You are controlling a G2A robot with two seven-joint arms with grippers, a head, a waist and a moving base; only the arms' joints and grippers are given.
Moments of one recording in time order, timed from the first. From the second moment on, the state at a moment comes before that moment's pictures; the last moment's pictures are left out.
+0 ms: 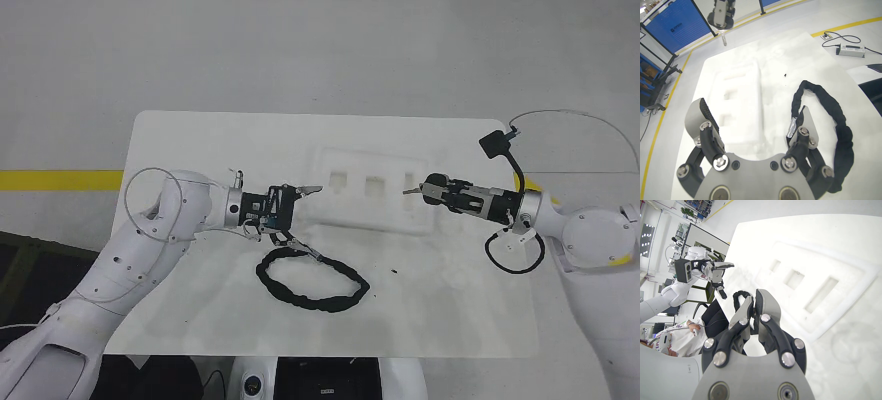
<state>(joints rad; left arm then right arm) 0.77 -0.94 -0.83 -1.45 1.74 -1.01 0.54 -1.13 -0.90 1.46 -1.76 -0.01 -0.23 1.04</state>
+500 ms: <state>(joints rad) 0.74 -0.90 -0.75 -1.43 1.68 -1.01 0.48 -1.13 -0.90 1.46 -1.76 -0.01 -0.23 1.04</state>
